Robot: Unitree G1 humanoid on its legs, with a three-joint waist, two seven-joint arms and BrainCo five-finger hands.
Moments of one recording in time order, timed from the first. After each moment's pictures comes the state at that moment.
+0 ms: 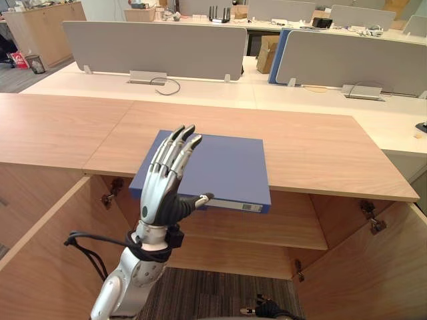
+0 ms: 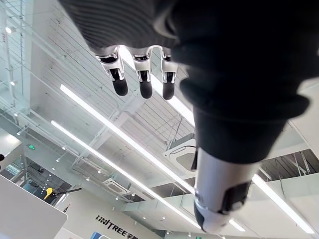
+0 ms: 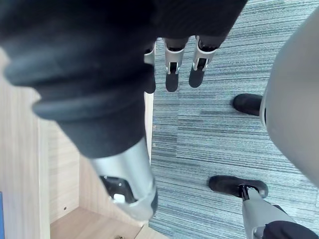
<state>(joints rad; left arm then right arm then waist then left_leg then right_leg) 0.12 0.34 -0.28 -0.56 0.81 -0.24 0.41 -0.03 0.01 -0.04 1.25 -0.02 -0.02 -0.03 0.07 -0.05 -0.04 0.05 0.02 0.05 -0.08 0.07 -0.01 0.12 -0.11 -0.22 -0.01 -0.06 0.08</state>
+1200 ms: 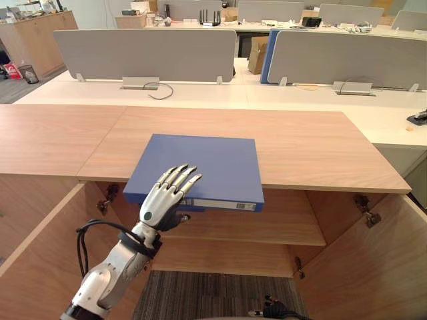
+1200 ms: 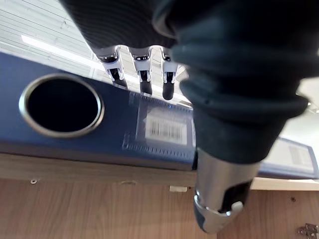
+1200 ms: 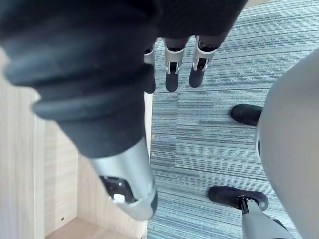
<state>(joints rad) 0.08 0.56 -0.28 -0.22 0.98 -0.24 0.36 -0.02 -0.04 -0.05 1.25 -0.06 -0.02 -0.03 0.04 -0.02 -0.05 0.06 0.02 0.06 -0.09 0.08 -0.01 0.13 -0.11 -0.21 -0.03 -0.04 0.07</state>
